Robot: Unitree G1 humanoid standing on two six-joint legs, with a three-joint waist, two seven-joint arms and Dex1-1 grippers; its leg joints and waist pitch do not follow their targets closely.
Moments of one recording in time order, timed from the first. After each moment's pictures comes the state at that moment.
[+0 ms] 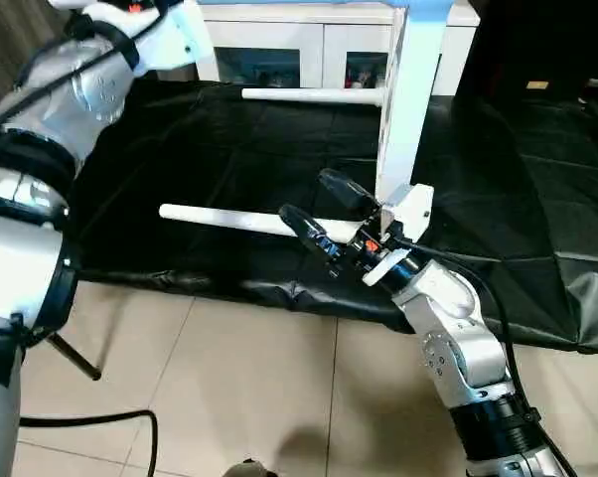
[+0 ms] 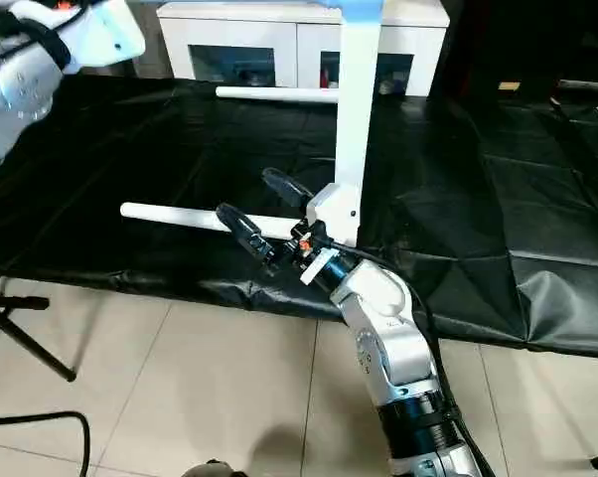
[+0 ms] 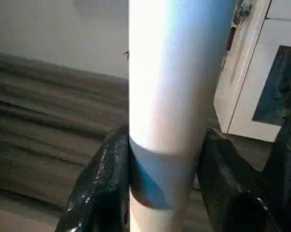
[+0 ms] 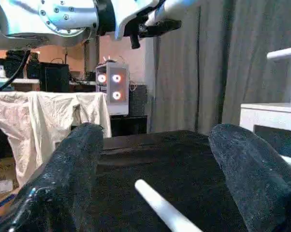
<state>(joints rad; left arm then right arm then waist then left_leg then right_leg) -1.41 0.61 -0.35 1.25 0.67 -0.38 0.01 -0.38 -0.07 0.14 0.09 0.33 -0.06 0.65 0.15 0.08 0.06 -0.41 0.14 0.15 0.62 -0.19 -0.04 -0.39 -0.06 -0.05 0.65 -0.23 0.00</state>
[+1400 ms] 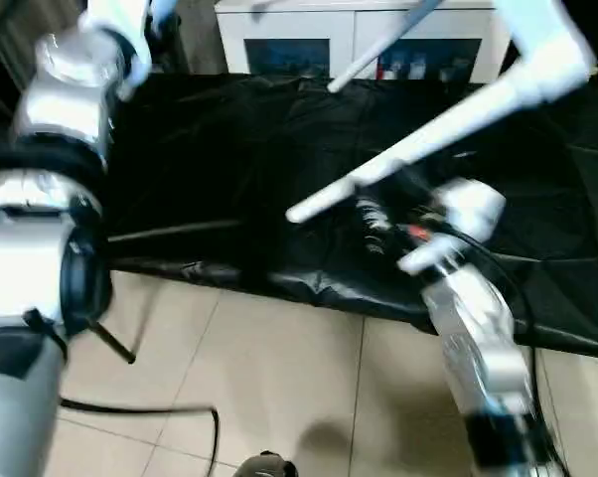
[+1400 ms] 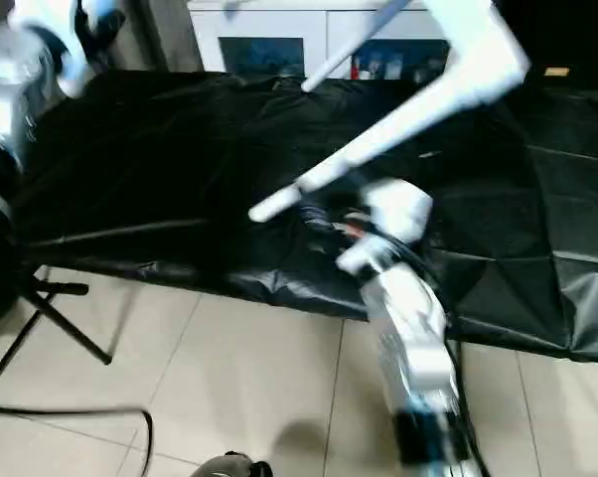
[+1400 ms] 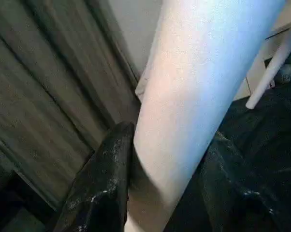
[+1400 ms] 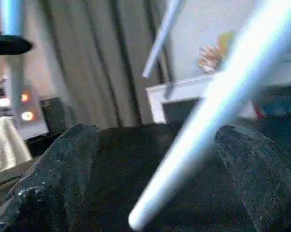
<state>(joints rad) -1.33 0.47 0.15 1.13 0.13 0.07 -0.30 -0.25 -0.03 -0.07 0.08 0.32 -0.10 0.39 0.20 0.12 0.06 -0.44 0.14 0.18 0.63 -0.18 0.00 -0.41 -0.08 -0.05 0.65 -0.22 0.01</state>
